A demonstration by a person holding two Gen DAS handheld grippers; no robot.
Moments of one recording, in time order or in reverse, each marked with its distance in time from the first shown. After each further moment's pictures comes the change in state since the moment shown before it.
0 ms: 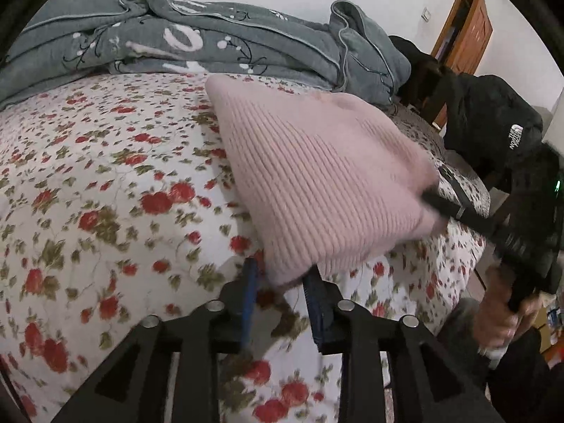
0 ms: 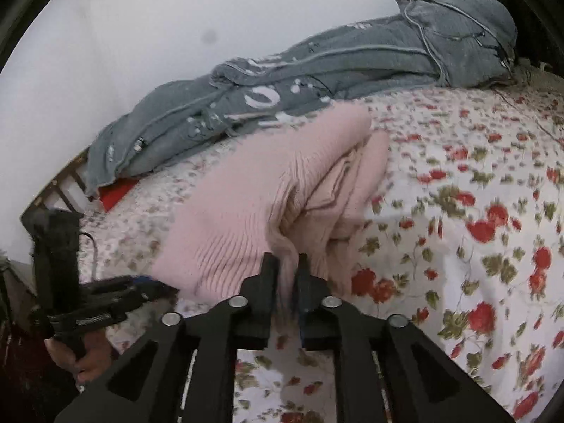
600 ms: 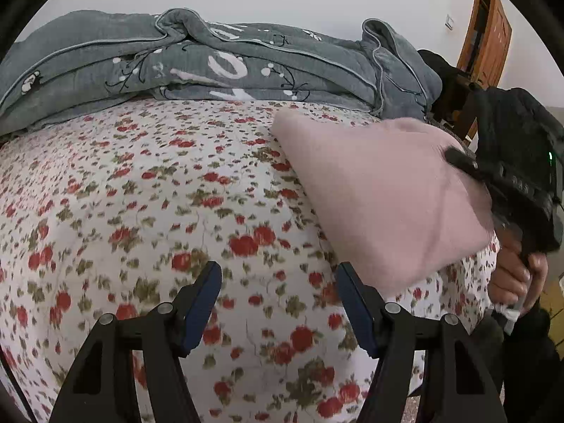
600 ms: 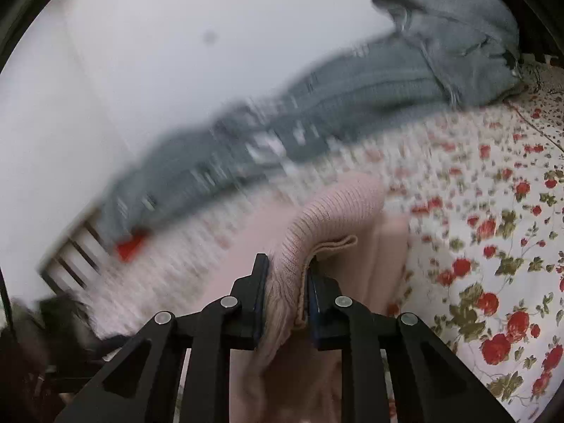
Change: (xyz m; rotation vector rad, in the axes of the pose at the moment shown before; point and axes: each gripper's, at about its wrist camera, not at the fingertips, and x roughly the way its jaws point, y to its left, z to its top) left arm -0.032 0.024 0.032 -0.001 -0.050 0.163; right arm 0.011 -0.021 0.066 0.137 -0.155 0.113
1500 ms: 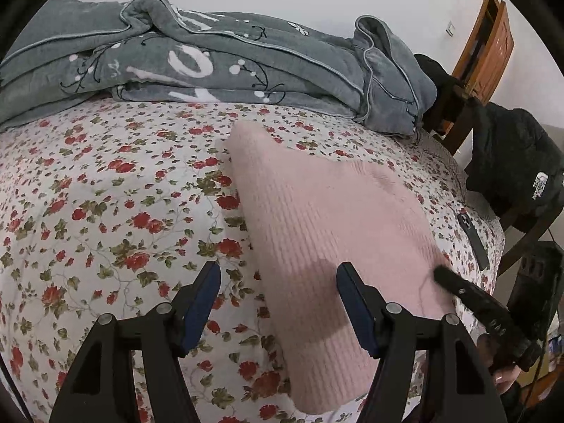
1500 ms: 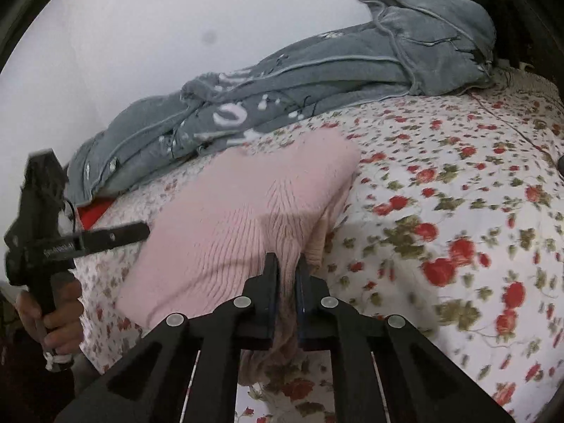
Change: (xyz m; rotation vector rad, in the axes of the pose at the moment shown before) left arm 0.047 -0.035 0.057 -0.050 0.039 -0.108; right arm -0.020 -0.020 -0.043 -0.075 0.094 -0.206
